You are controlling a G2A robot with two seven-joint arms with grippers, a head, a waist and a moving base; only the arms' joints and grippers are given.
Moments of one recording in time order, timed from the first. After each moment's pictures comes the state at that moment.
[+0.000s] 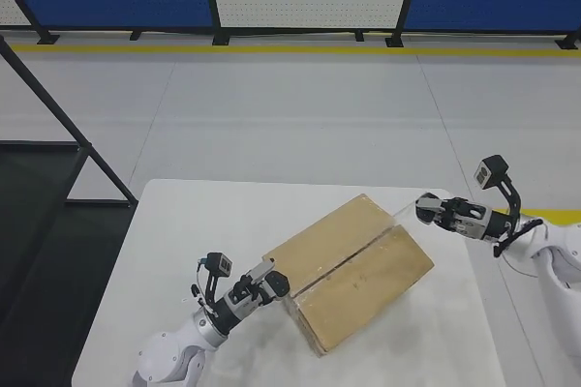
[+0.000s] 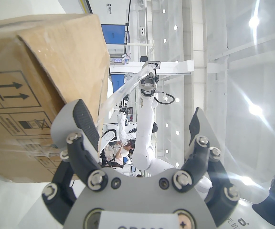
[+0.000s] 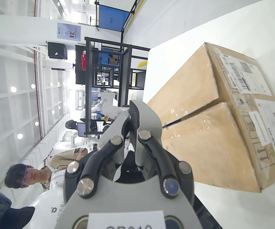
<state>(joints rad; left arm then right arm) 1.24 -1.25 -1.30 -1.65 -0.42 -0.20 -0.64 -0.74 -0.96 1.48 -1.38 0.37 0.03 1.11</state>
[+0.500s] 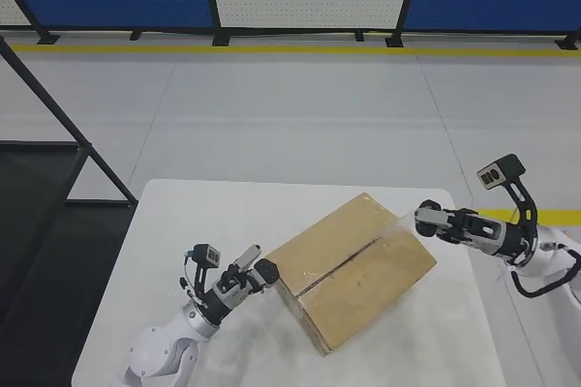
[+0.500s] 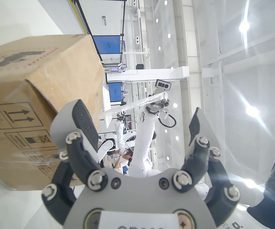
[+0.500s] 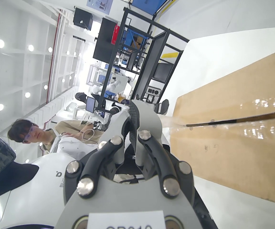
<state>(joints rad) 1.22 -1.25 -1.34 -1.65 -0.43 -0.21 -0.62 -0.85 -0.95 1.54 -1.62 0.49 -0.08 1.18</state>
